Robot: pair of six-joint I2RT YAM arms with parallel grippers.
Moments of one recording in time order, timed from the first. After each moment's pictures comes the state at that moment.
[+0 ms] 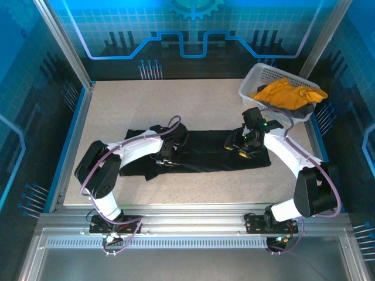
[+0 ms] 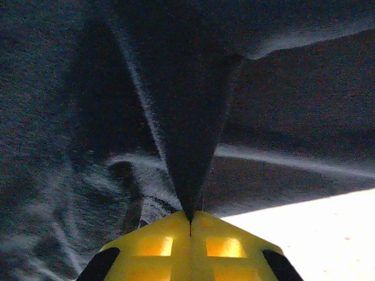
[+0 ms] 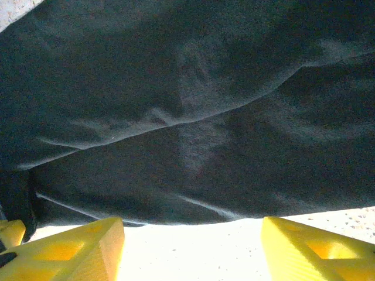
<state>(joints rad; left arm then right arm) -0.64 1.73 1.19 -0.91 0.05 -0.60 0.27 1.45 1.04 -0.85 -0.25 0.66</state>
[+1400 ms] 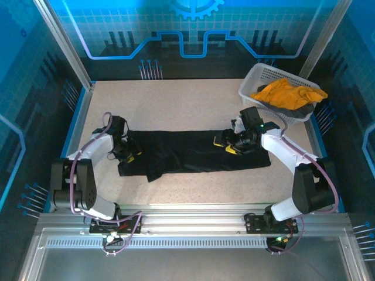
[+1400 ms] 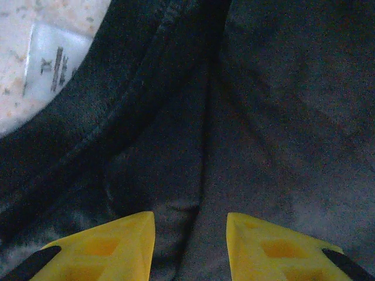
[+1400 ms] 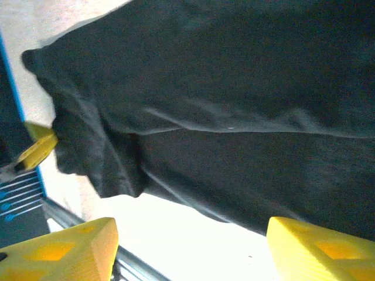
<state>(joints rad) 0.03 1.53 0.88 -0.68 0.24 -0.65 0.29 1.48 1.02 -0.63 -0.56 0.60</state>
